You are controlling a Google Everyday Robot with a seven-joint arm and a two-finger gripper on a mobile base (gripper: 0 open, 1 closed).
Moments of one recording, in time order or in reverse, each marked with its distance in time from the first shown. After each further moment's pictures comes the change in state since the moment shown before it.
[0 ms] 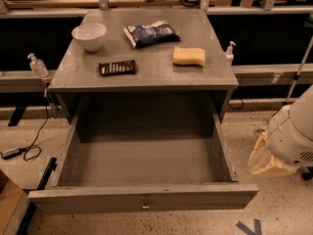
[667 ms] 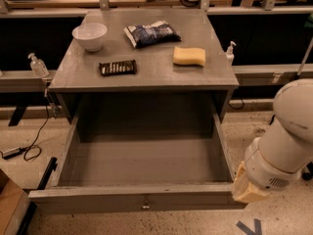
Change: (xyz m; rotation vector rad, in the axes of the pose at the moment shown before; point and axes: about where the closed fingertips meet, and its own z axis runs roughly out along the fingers) arm -0.001 0.025 0.082 -0.130 0.013 0.001
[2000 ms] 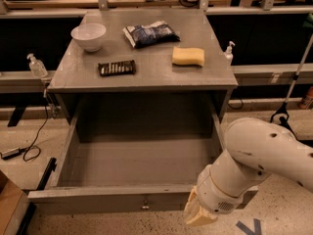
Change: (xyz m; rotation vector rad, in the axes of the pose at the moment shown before) arm -0.090 0.034 0.091 -0.149 -0.213 -0.092
